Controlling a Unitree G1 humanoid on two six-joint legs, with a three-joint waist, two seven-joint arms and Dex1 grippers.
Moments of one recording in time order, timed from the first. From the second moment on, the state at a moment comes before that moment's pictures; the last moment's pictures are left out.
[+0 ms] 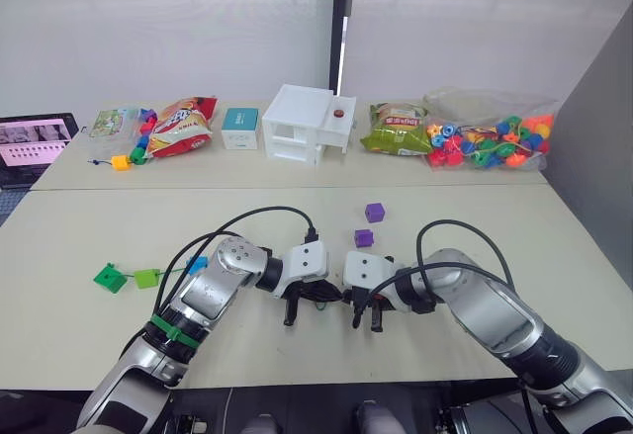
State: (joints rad) left arm -0.60 0.48 -0.41 0.05 -0.10 0.33 -1.22; right arm -0.57 -0.68 0.54 -0.40 0.02 0.84 0.98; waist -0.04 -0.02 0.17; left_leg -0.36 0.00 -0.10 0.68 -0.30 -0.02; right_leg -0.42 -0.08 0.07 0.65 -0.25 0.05
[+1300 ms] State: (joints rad) left arm -0.53 0.68 -0.25 0.01 -0.17 0.39 -1.25; right arm -0.24 -0.30 0.13 -0.48 0.04 0.89 0.37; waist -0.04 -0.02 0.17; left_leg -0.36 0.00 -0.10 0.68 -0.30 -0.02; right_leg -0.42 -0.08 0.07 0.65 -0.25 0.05
